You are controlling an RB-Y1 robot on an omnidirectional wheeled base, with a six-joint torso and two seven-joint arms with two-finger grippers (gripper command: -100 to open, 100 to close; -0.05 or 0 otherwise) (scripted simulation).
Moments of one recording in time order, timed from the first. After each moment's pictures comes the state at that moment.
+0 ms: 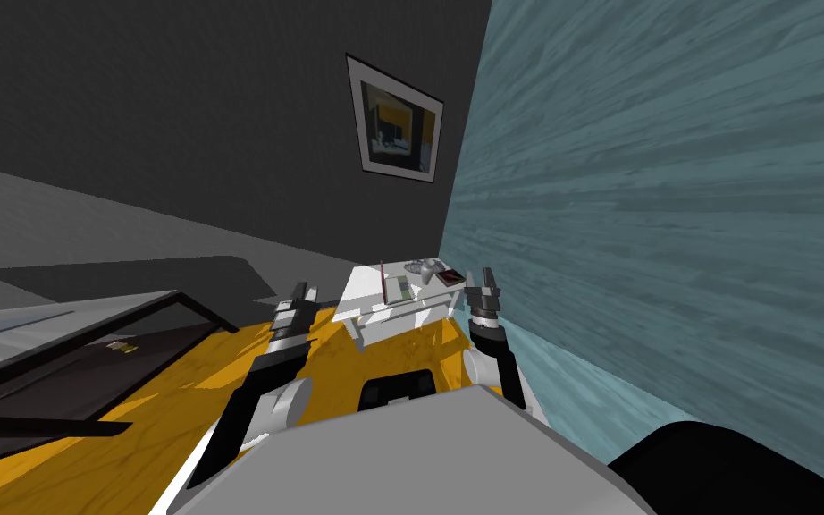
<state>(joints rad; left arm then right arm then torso) 0.51 0.05 0.04 -2.21 0.10 -0.36 -0.05 0.52 0.00 -0.01 -2.29 -0.03 -0.55 -0.04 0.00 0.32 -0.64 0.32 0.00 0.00</state>
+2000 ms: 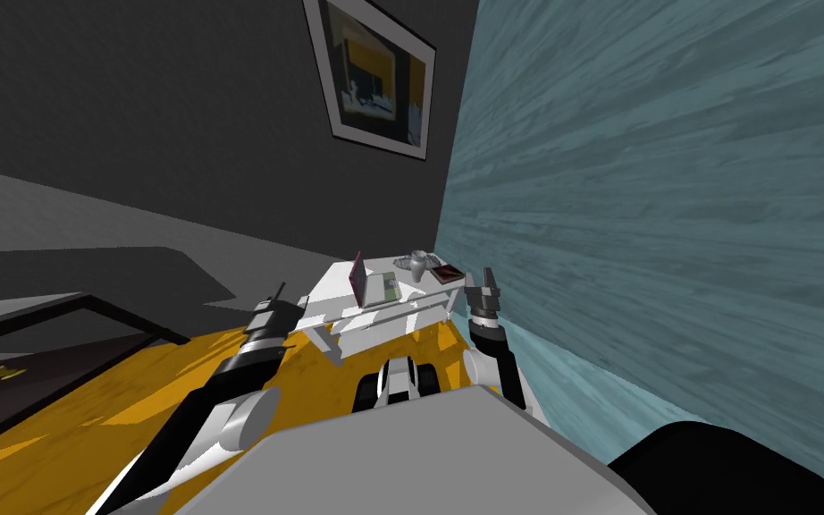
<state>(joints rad) 0.53 0.12 0.18 -2.29 0.24 -0.07 0.07 0.52 0.00 -0.01 -2.29 -0.03 -0.55 -0.04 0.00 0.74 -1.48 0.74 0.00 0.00</state>
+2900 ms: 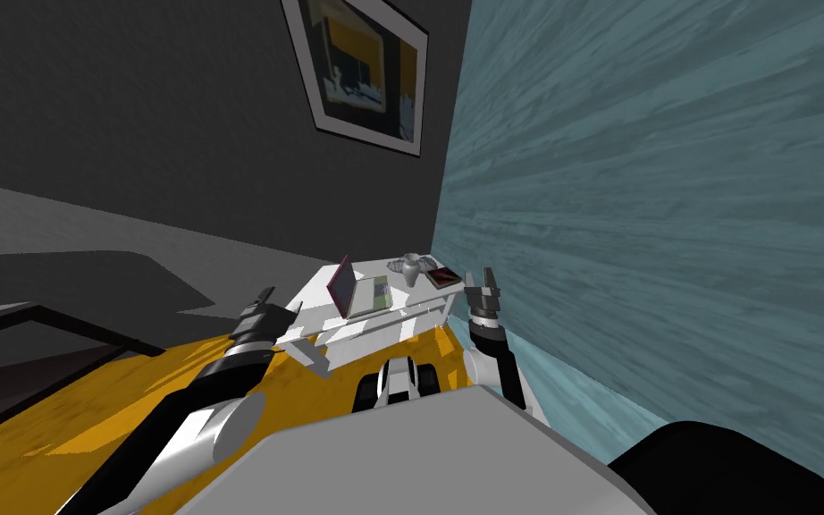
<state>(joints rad) 0.54 0.11 0.26 -2.32 0.32 0.09 0.14 0.52 0.00 -0.01 -2.29 -0.03 -0.55 -0.04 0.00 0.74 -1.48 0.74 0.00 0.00</state>
